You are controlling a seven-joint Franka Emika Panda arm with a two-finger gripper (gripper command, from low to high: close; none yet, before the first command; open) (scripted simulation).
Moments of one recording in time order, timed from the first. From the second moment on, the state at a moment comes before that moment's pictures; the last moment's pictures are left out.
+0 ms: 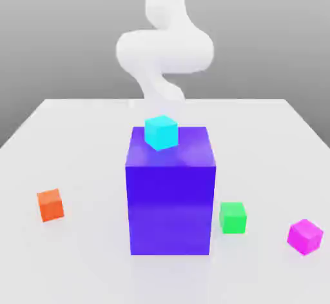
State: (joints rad) arm 0.03 -0.71 0.03 -2.32 0.01 2.34 0.81
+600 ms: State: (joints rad) arm 0.22 -0.05 0.30 -2.47 -0.04 2.63 0.96
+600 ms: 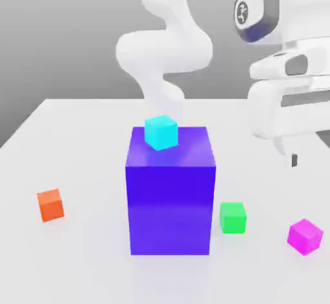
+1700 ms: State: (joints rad) arm 0.32 0.08 0.27 -2.64 -0.23 2.72 0.76
